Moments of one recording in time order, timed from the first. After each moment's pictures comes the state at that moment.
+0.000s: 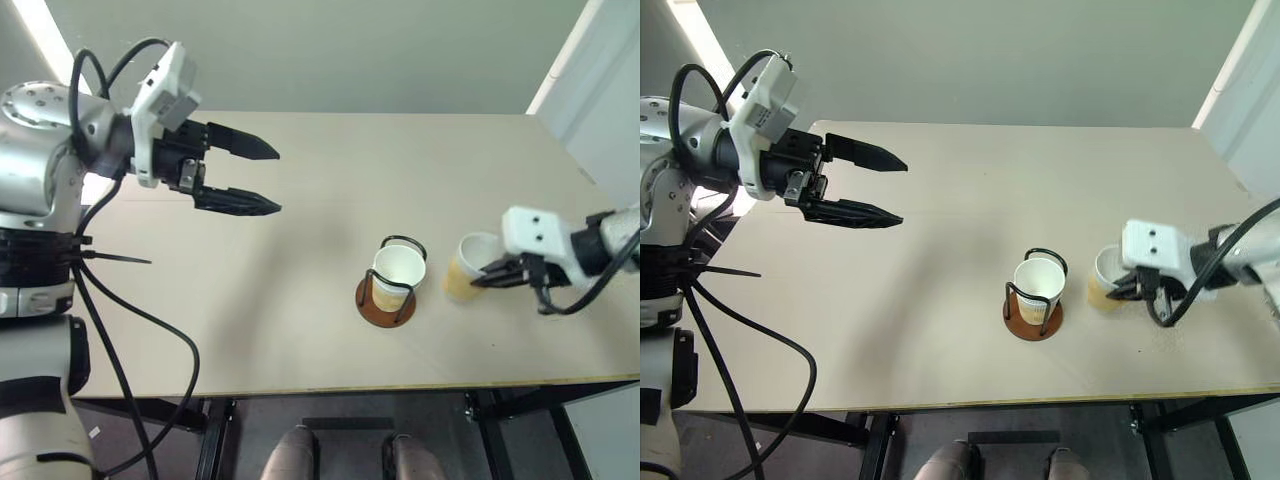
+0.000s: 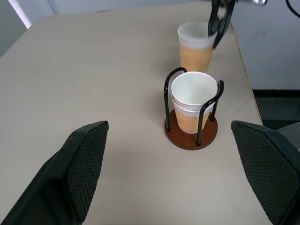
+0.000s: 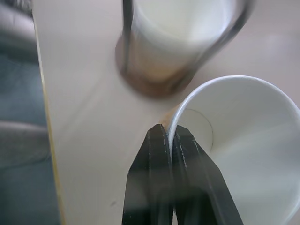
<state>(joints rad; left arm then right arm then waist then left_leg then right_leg) -1.11 0.97 -0.08 0.15 -0.47 0.66 -1.52 -0.71 -1.25 0.10 -0.36 0.37 0.69 1.38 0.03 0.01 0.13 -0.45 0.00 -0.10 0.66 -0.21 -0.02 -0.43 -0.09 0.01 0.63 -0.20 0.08</state>
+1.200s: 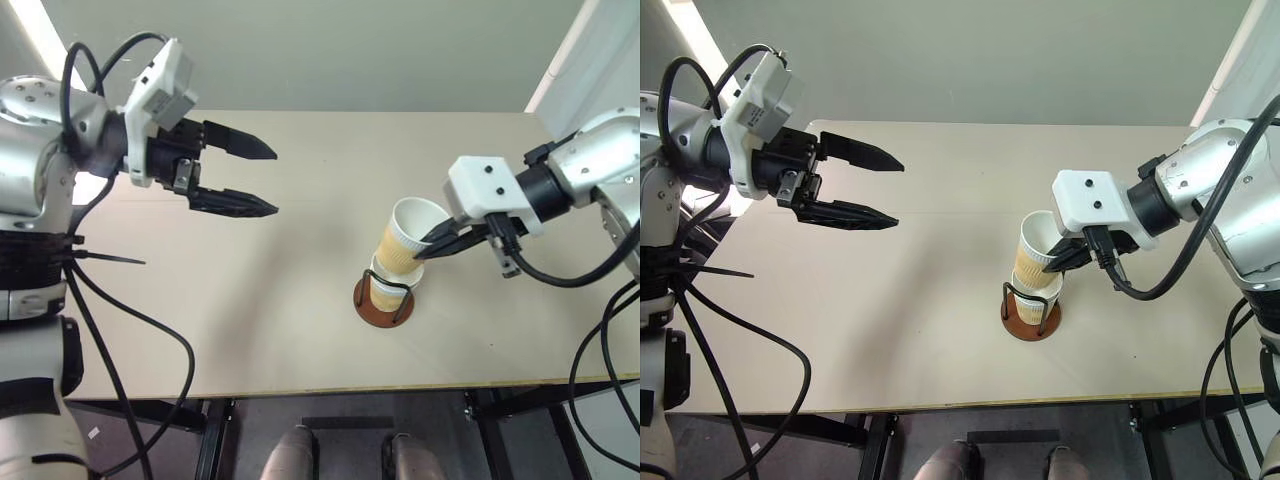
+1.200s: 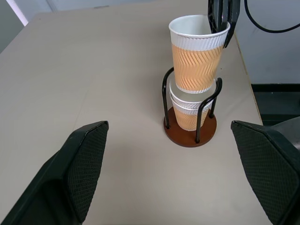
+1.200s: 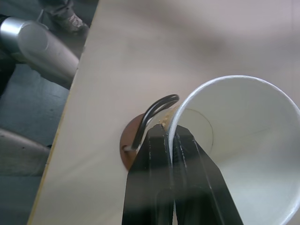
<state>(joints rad) -1.11 1.00 -0.08 0.11 -0.47 0.68 -1.53 -1.07 -1.01 0.34 -0.29 0.31 0.64 1.55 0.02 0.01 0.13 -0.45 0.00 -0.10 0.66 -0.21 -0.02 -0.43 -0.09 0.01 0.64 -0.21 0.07</state>
